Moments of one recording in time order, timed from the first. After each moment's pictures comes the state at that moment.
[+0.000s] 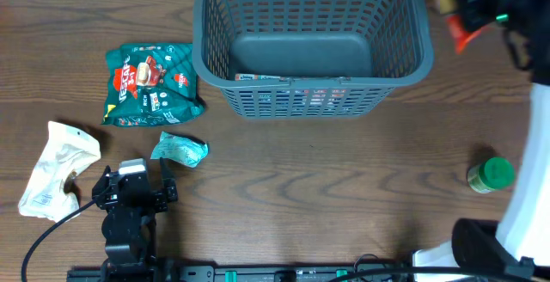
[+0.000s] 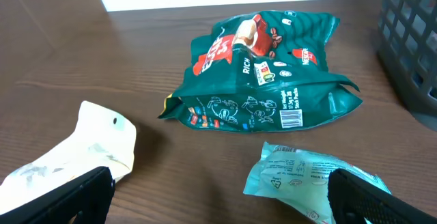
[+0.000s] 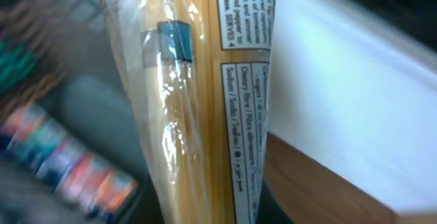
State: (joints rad) left arm 0.02 0.01 0.13 -0.44 -0.19 0.07; right arm -0.03 1.69 2.31 -1.21 -0.32 -0.56
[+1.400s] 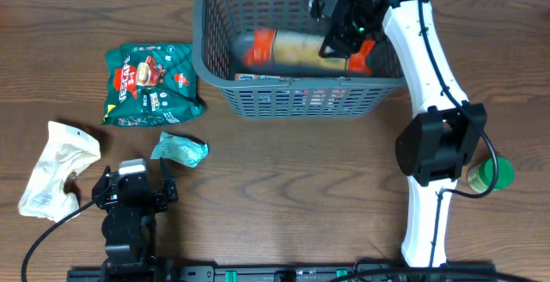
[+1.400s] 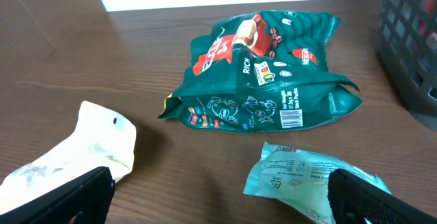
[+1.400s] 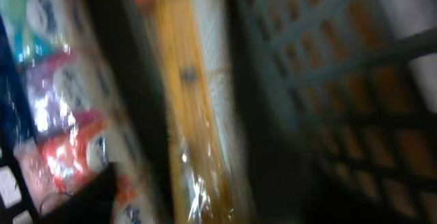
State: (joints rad) left arm 0.02 0.01 0.13 -0.44 -0.19 0.07; right arm 0.19 2.28 2.29 -1.18 -0.34 -0.89
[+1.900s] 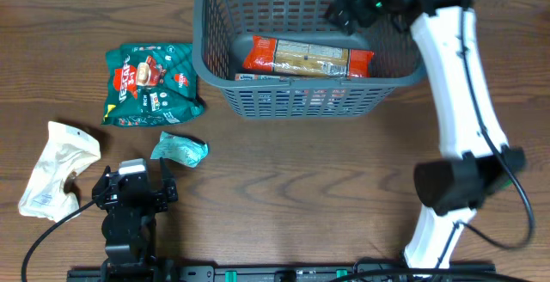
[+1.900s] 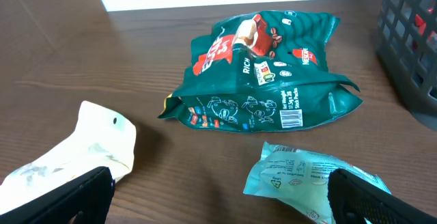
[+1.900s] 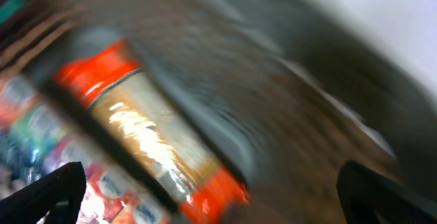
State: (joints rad) left arm 0.02 0.01 0.13 -0.44 -0.19 0.07; right arm 0.19 2.00 2.29 -1.12 -0.04 -0.31
